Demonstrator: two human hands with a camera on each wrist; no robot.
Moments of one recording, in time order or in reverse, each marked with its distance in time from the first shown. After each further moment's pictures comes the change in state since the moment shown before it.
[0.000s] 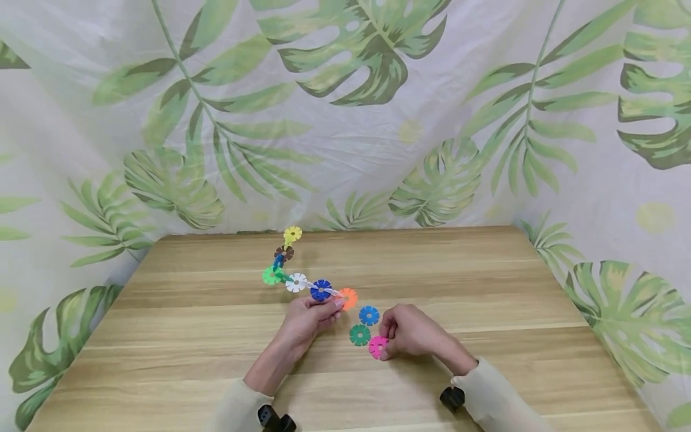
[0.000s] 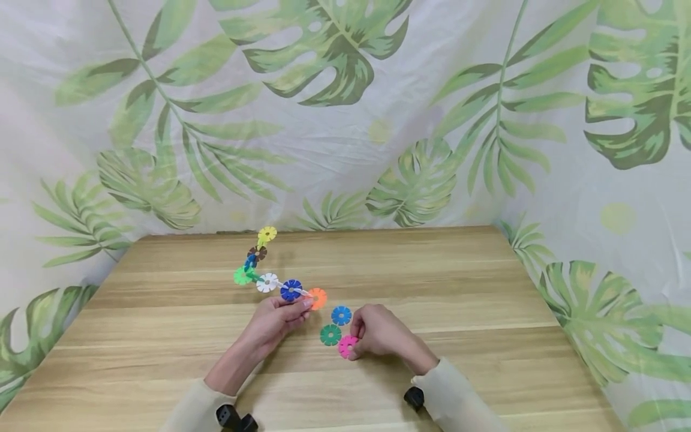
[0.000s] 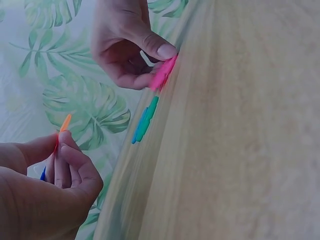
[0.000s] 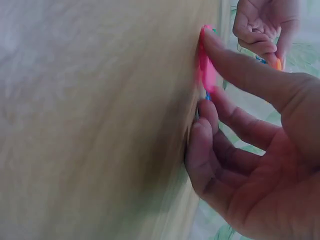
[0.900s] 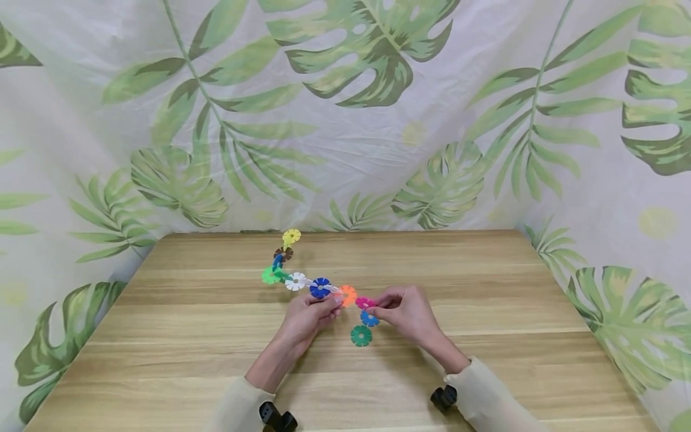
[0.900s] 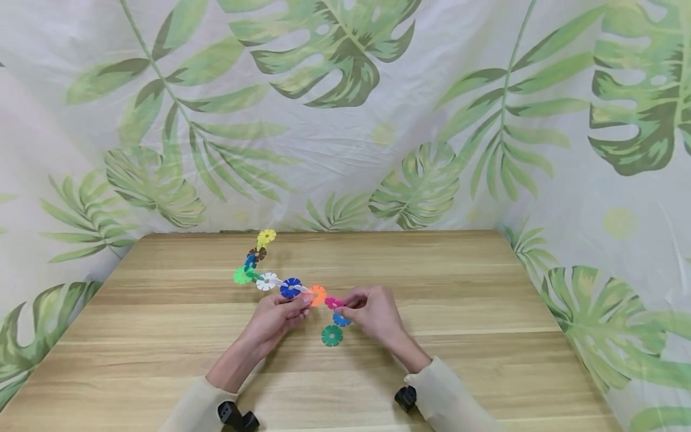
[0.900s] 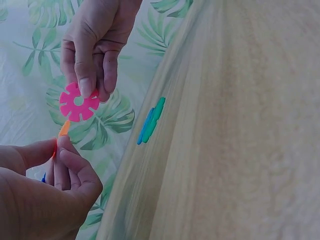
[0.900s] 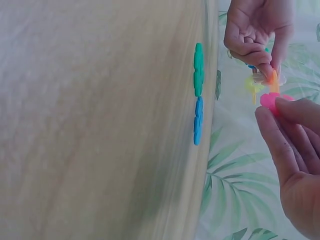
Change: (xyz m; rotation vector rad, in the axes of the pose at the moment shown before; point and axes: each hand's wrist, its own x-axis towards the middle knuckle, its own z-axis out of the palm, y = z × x) left_hand 0.000 0.003 -0.001 -0.028 0.030 0.016; right_hand 0.011 -0.020 0.001 0.321 0.405 -0.100
